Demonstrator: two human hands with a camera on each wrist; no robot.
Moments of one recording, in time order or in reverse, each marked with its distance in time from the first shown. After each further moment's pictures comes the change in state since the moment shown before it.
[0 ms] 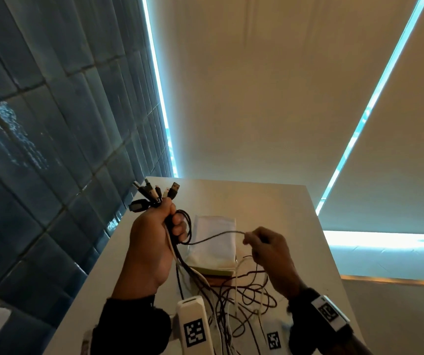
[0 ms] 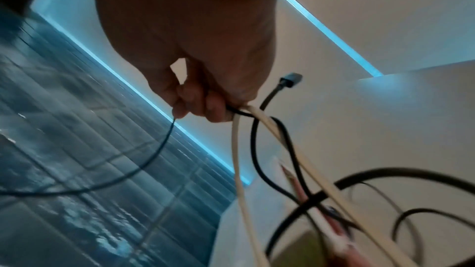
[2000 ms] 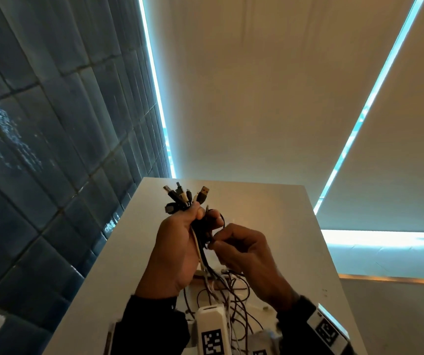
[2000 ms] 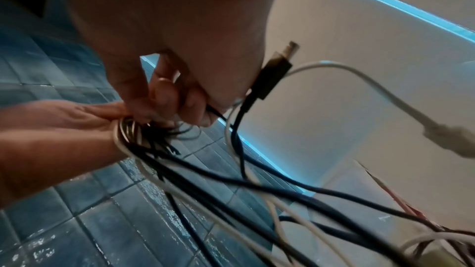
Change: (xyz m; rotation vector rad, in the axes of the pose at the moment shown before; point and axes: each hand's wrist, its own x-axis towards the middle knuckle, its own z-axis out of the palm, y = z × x) left_hand -0.008 -0.011 0.030 -0.011 -0.125 -0.083; right_hand -0.030 -0.063 0.030 0.258 -0.348 -0.261
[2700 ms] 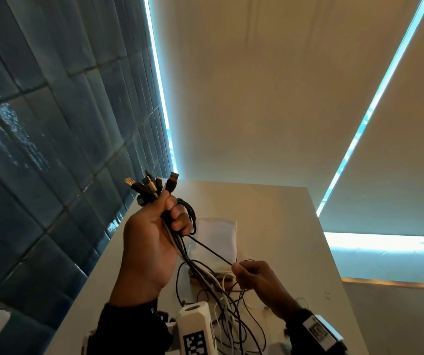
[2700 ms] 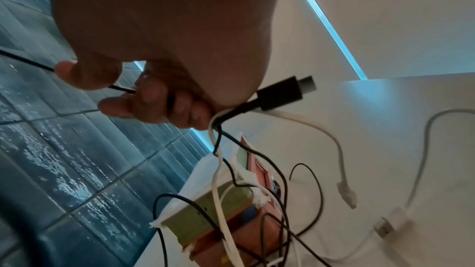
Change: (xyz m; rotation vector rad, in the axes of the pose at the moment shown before) left_hand -0.011 0.027 -0.019 -0.189 0.000 0.161; right_hand -0.027 0.067 -0.036 -0.140 -0.072 0.404
